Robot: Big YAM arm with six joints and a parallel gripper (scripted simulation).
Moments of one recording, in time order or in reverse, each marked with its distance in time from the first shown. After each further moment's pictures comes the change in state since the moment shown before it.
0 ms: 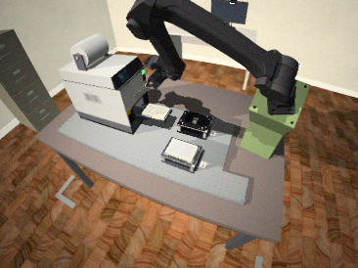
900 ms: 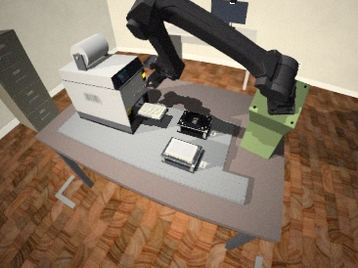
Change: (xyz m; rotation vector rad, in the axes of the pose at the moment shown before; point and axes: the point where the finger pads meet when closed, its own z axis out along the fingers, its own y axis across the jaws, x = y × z) arm -0.002 0.000 0.003 0.001 0.001 0.000
